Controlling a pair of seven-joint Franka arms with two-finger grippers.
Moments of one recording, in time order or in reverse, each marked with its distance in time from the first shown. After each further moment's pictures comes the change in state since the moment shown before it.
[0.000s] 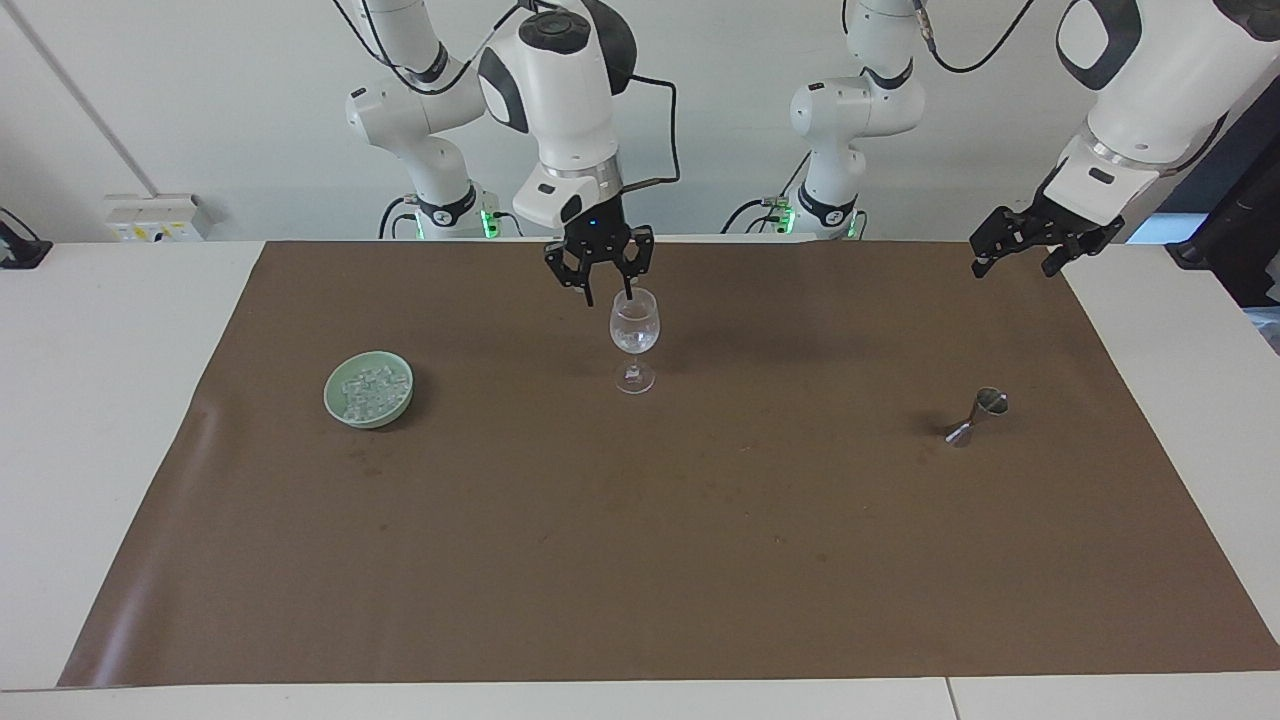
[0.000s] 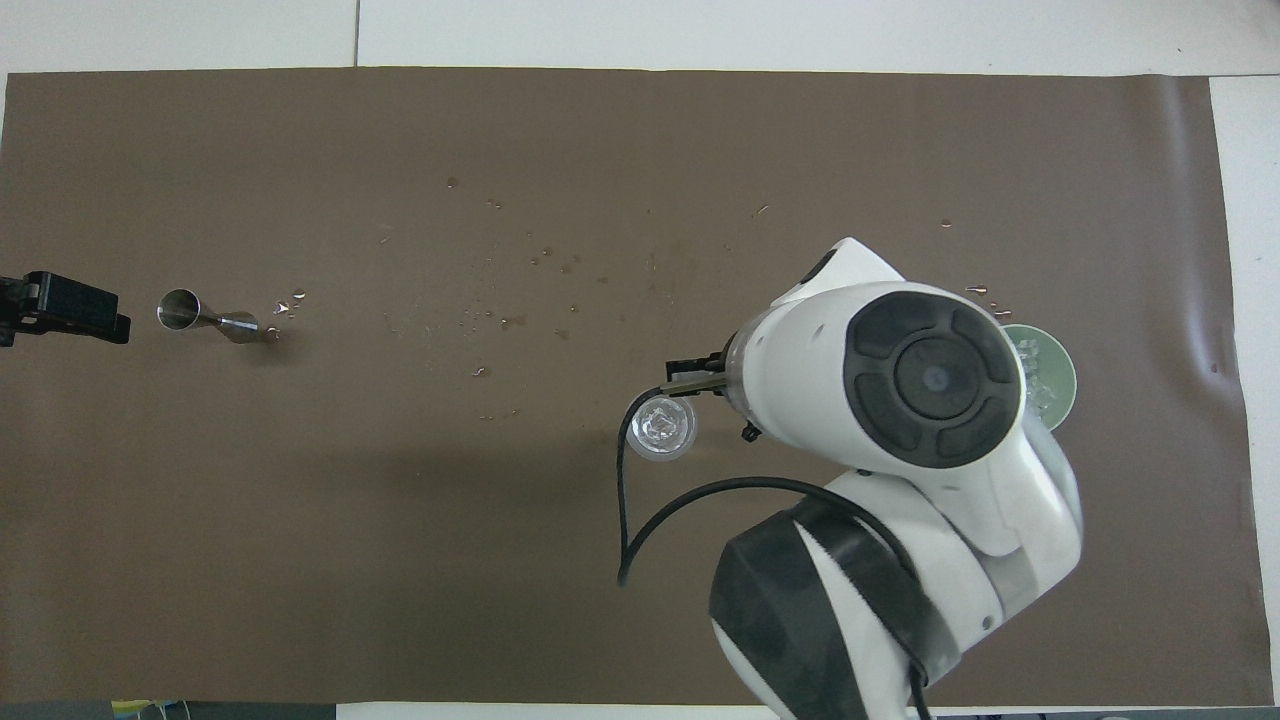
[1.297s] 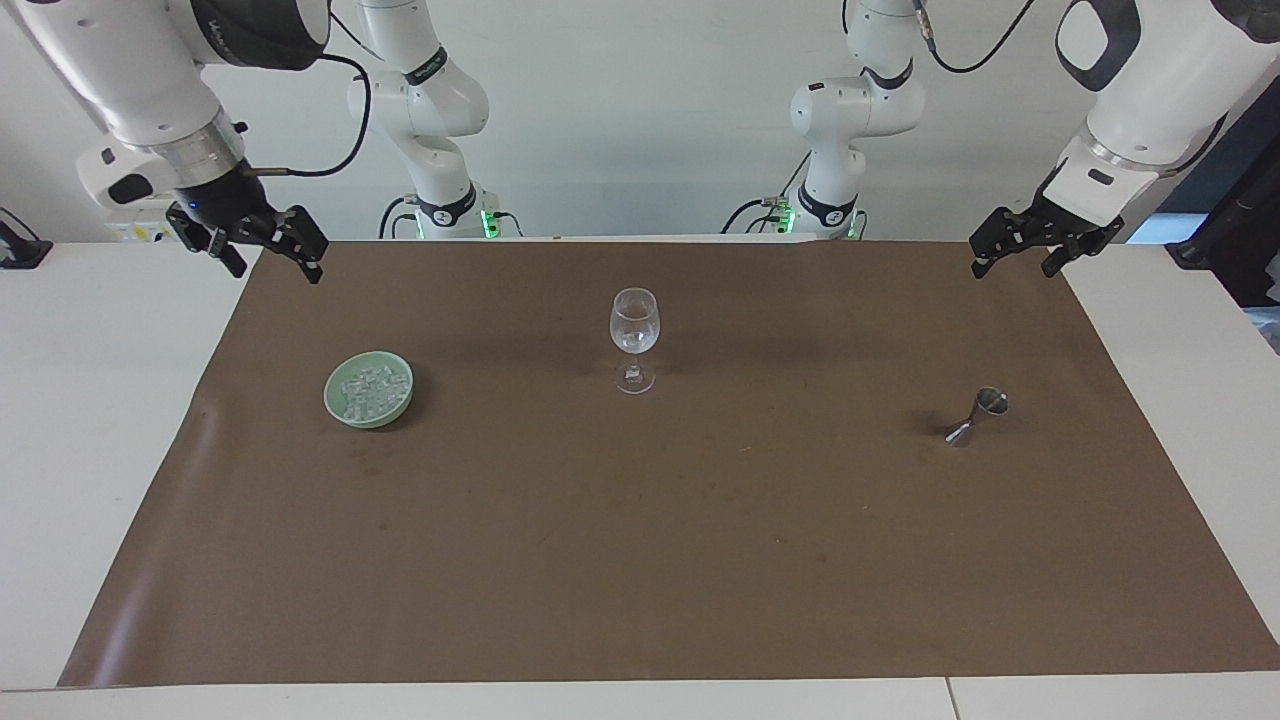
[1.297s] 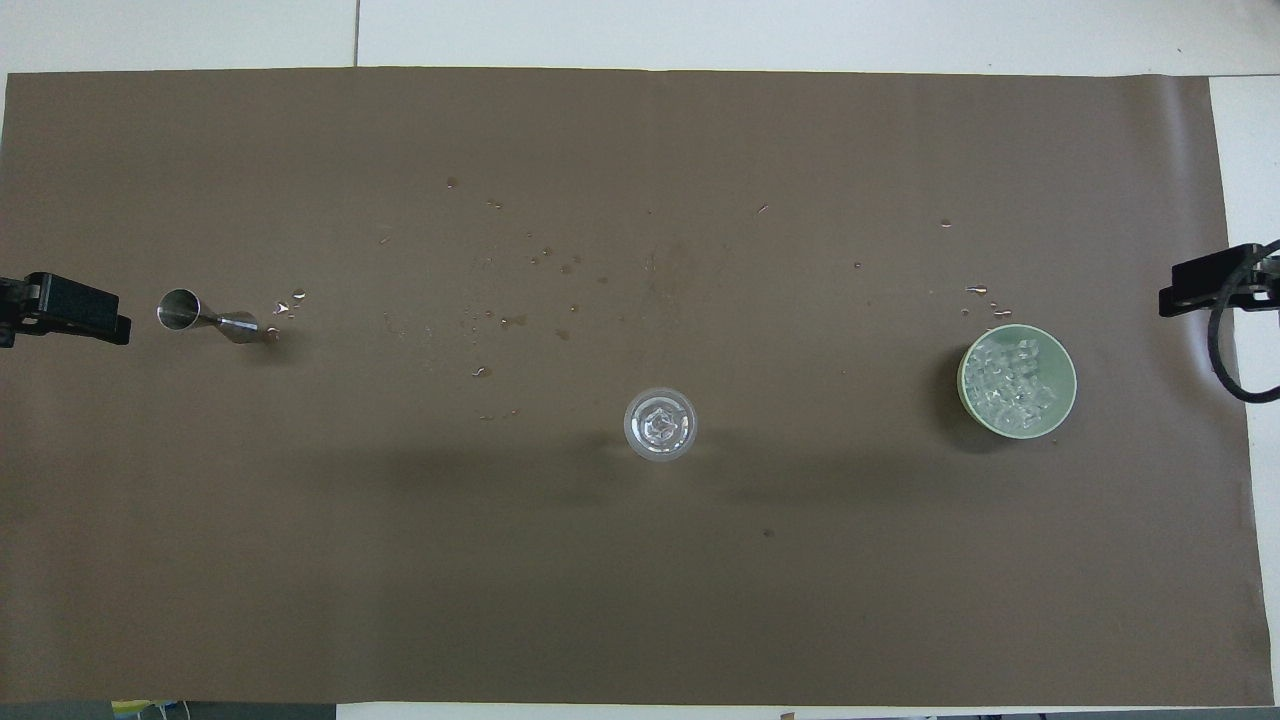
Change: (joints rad) left arm 0.000 0.000 0.000 -0.002 0.001 0.000 0.000; right arm -0.467 -0.026 -0.142 0.240 -0.011 -0.431 -0.439
